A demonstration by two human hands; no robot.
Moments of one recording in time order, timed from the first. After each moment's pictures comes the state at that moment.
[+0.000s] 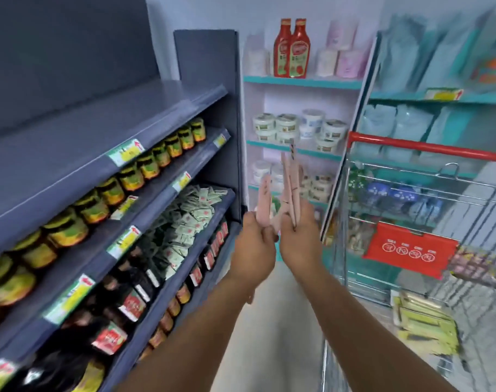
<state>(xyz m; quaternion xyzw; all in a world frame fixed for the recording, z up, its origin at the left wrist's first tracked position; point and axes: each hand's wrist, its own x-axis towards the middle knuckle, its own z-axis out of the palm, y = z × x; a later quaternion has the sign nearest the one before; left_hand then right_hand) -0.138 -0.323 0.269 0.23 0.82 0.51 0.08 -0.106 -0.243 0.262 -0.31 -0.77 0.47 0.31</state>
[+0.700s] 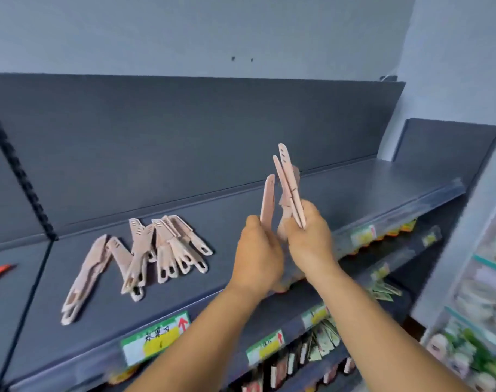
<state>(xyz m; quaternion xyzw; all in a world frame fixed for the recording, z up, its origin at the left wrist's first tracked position) -0.296 -0.635 0.393 -0.02 0.84 0.50 -0.18 -0.339 -0.547 0.388 0.06 -0.81 0.56 0.18</state>
